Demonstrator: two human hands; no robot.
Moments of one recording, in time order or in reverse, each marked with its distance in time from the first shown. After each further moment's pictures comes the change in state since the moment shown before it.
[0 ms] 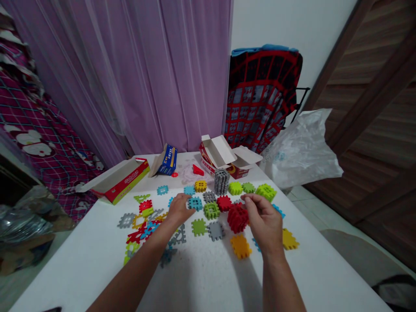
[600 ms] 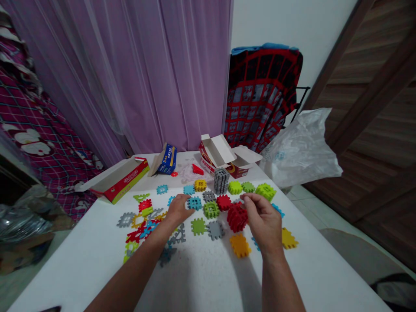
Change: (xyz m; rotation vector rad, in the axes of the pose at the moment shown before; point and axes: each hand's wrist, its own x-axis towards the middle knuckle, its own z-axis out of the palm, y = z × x) left_hand 0.001 -0.005 0.002 -0.015 -0.019 0.023; right_hand 0.001 -0.005 0.001 0.015 -0.010 0.036
